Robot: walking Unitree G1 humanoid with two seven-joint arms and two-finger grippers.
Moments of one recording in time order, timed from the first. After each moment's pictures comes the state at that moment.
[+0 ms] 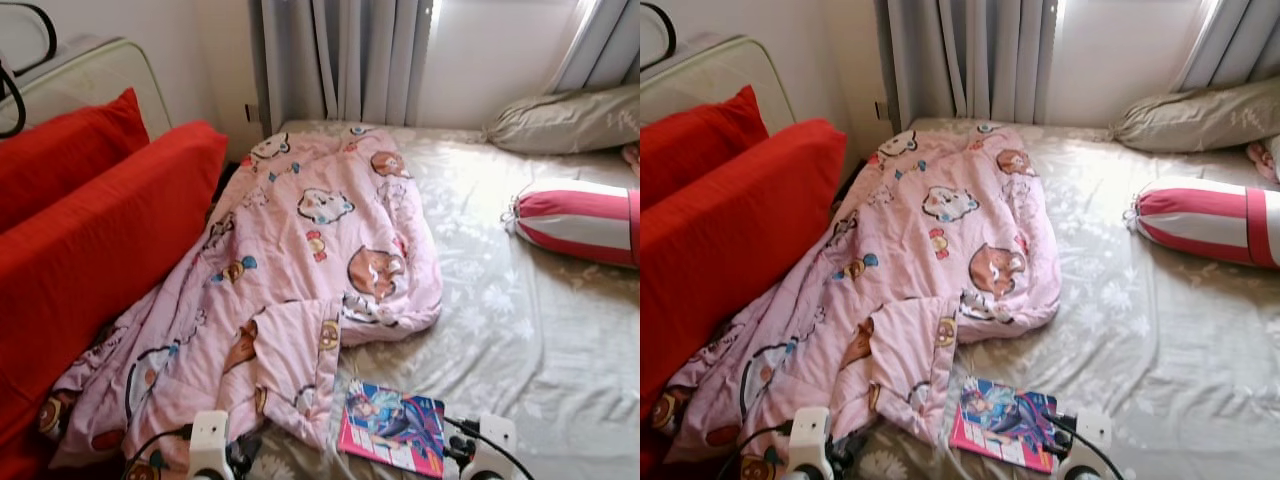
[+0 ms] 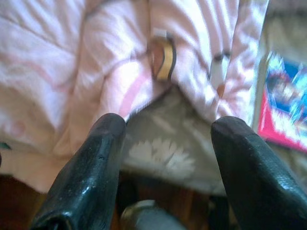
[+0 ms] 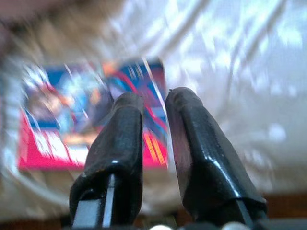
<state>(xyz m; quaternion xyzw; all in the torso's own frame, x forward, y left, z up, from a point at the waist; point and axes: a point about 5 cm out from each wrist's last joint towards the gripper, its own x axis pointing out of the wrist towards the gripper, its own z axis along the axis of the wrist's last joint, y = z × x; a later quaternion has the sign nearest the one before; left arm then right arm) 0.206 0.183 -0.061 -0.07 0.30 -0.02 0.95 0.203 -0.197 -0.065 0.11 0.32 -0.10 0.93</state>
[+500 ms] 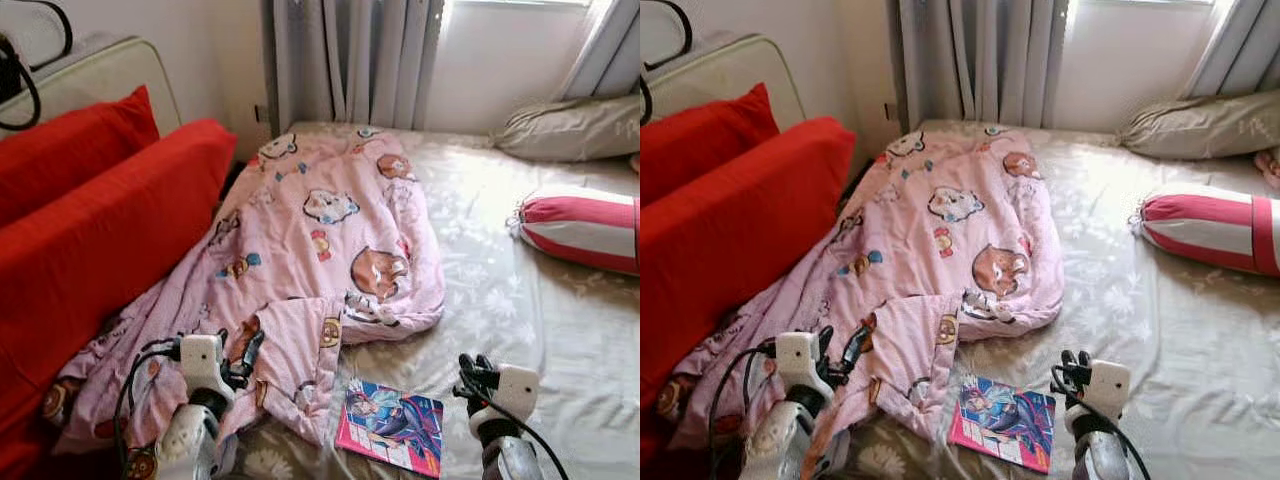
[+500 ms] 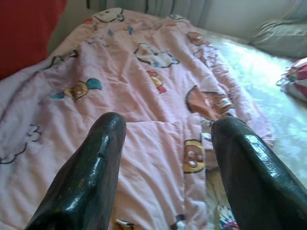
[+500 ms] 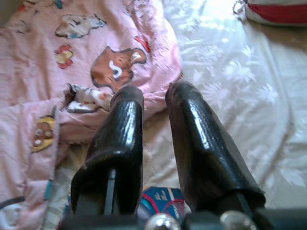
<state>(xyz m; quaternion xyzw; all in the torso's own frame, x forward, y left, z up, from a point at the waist) 0.259 0.174 0.023 -0.07 0.03 -0.08 0.99 0.233 -0.197 -0.010 0.09 0.09 -0.05 0.99</state>
